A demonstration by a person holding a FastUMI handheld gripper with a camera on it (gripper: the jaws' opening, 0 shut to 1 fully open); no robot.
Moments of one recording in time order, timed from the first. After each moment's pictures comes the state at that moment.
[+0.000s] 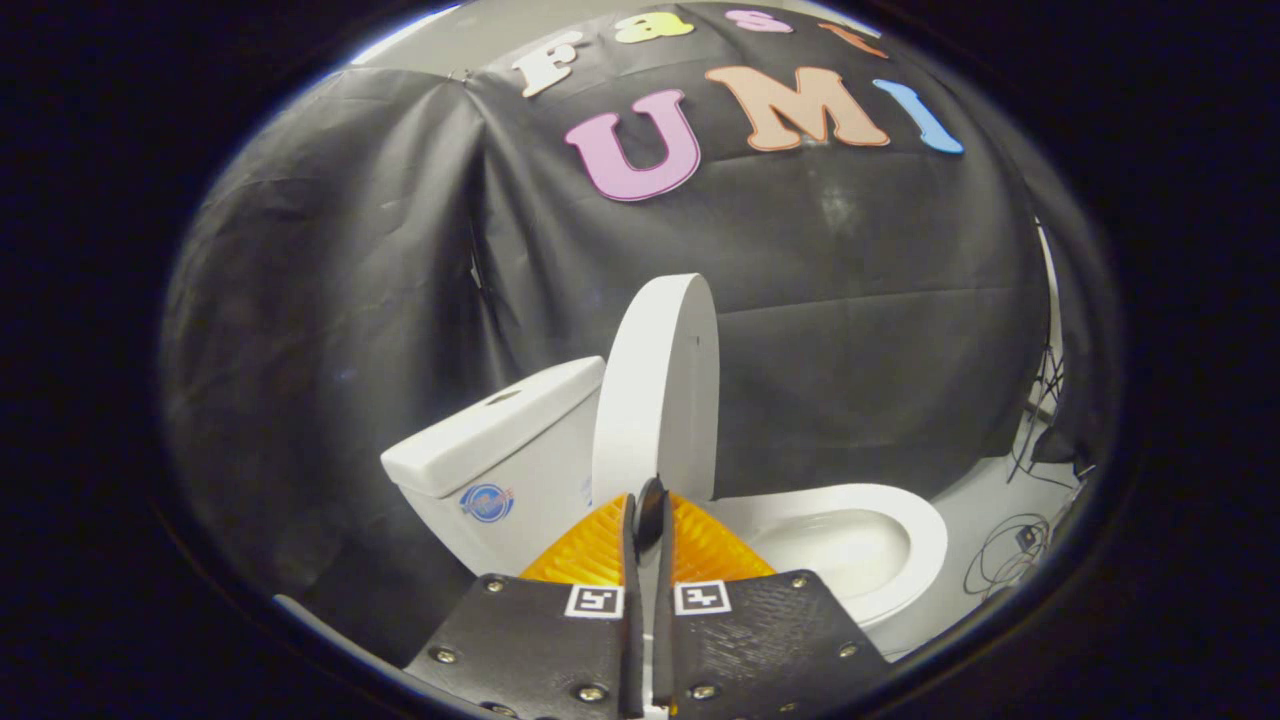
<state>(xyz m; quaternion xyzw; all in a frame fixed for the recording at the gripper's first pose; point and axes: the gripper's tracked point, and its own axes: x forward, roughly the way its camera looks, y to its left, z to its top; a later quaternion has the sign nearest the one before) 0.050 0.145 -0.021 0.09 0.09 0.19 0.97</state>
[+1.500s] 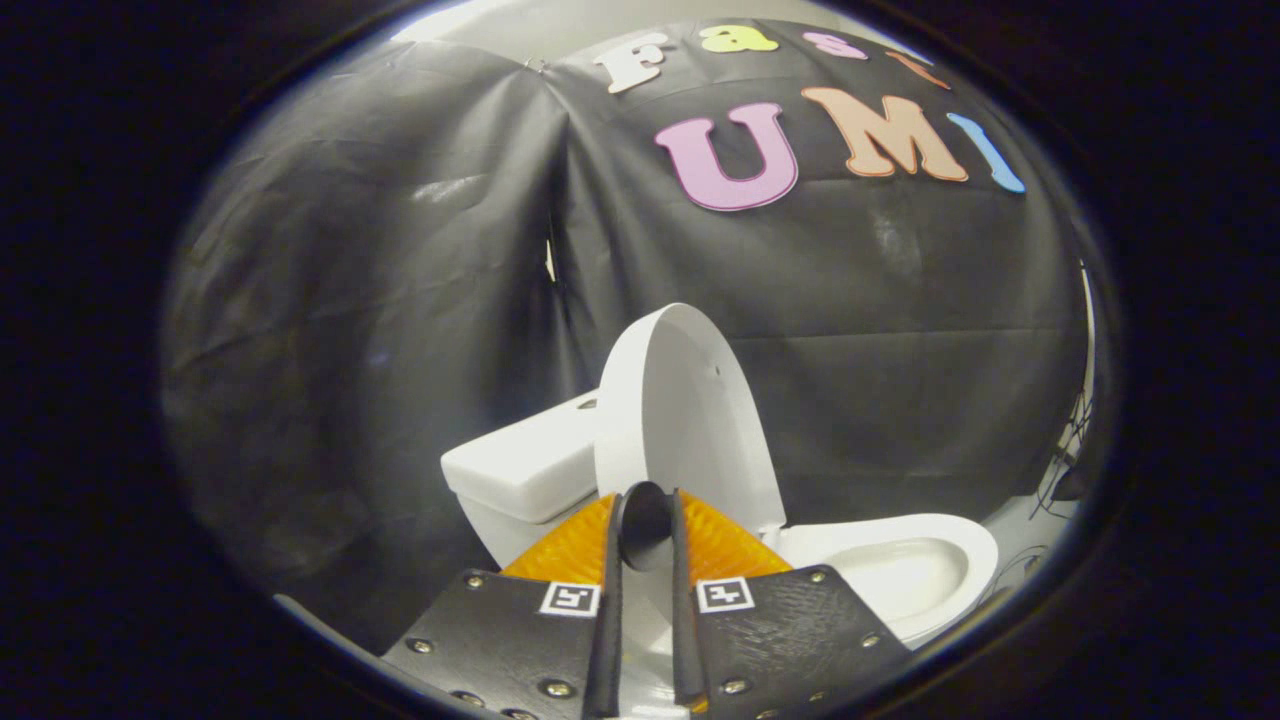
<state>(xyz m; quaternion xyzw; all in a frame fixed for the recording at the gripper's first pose) 0.046 0.252 -0.013 0.06 0.05 0.25 0.96</state>
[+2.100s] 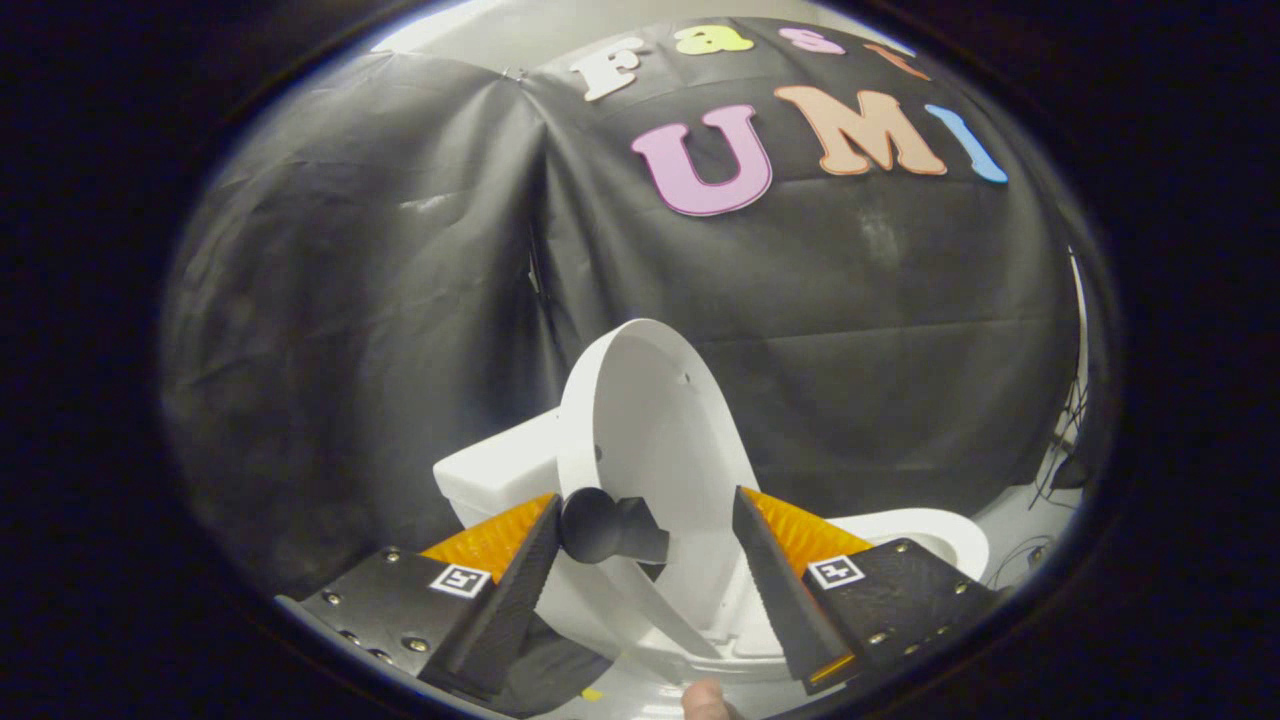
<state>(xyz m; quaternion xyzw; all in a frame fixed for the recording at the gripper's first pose) 0.036 0.215 0.002 0.06 0.05 0.24 0.97</state>
